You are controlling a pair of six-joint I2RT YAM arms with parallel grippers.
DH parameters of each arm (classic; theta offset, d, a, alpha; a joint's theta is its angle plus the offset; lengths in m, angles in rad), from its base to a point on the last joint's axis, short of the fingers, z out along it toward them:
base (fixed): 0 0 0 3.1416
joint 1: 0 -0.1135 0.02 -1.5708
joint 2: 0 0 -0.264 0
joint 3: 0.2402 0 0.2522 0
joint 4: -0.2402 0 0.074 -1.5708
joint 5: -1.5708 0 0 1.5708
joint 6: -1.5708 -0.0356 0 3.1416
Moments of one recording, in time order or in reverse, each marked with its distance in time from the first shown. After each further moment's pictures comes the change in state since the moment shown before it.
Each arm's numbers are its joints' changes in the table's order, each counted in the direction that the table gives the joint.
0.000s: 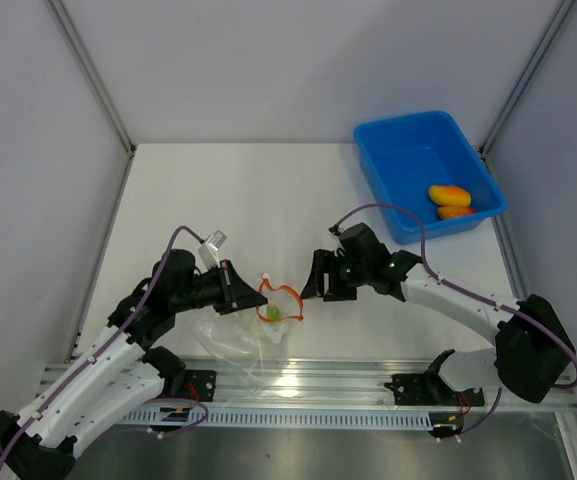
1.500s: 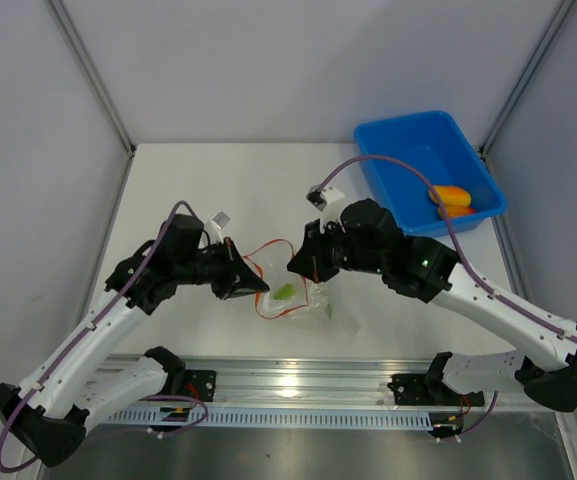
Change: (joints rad) left arm -0.031 -0.231 0.316 -0.302 -0.039 0.098; right arm -0.251 0.090 0.451 -0.190 -0.164 0.241
